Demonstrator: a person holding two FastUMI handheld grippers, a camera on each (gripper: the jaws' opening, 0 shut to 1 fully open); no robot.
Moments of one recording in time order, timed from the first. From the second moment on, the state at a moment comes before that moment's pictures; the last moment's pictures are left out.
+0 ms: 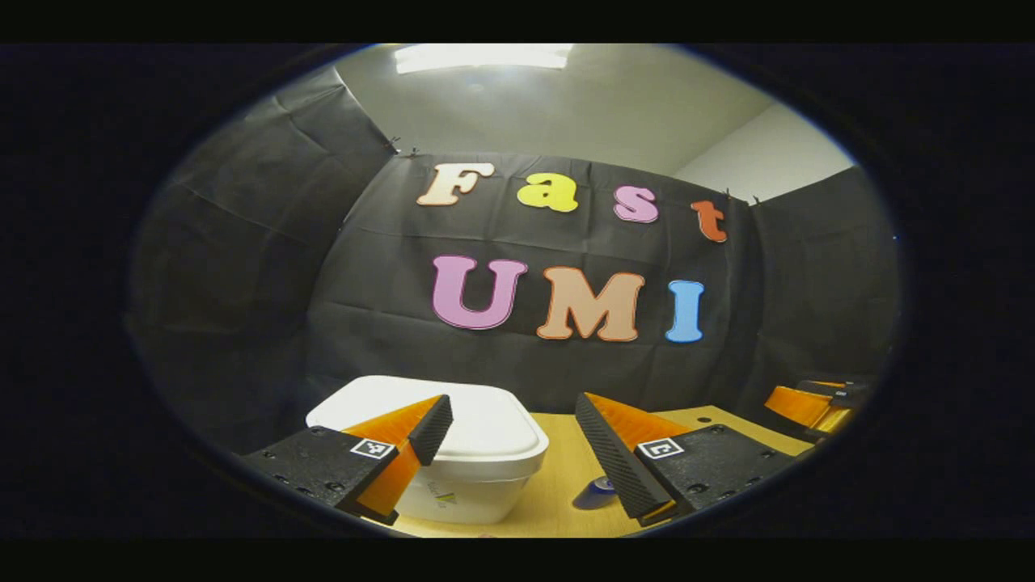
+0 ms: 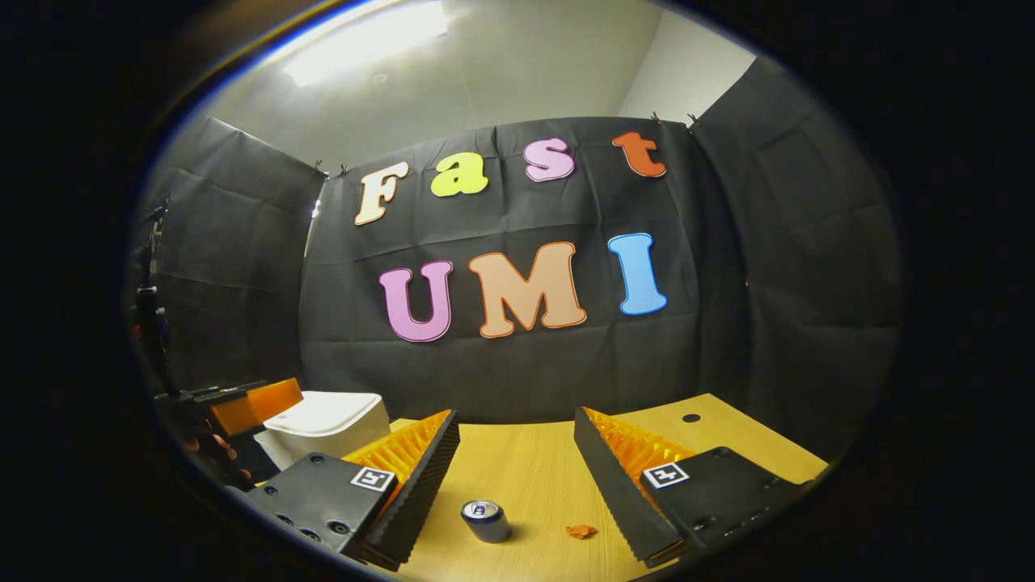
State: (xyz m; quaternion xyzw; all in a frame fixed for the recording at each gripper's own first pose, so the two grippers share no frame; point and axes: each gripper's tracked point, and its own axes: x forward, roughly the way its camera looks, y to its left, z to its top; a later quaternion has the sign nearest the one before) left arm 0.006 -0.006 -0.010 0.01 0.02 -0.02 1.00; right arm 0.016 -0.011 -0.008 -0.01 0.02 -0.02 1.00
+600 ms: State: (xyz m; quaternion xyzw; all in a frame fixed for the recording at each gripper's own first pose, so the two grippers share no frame) left arm -0.001 -0.002 -0.011 0.00 0.03 -0.01 1.00; right arm 0.015 0.000 -0.011 0.00 0.02 -0.01 1.00
